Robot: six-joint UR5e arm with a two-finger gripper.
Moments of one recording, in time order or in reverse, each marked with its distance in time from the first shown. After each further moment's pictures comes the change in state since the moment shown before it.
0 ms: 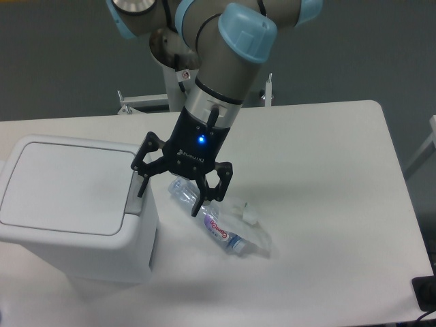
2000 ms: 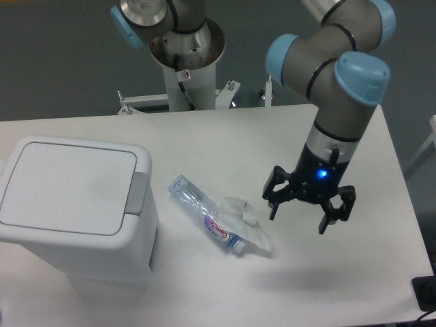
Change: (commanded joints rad) arm 0.227 -0.146 0.118 -0.075 0.094 0.353
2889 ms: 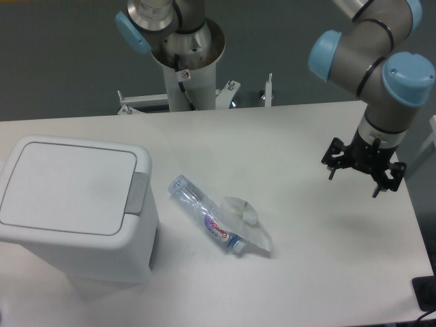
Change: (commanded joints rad) arm 0.082 -0.083 0.005 -0.078 0.365 0.339
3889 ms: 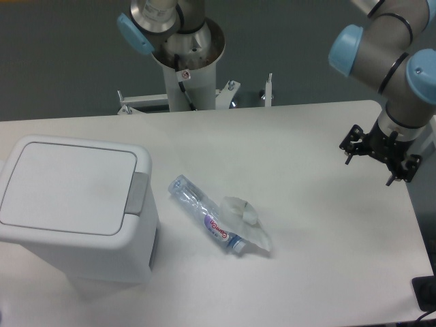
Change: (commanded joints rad) arm 0.112 -0.035 0.057 -0.113 0.114 0.308
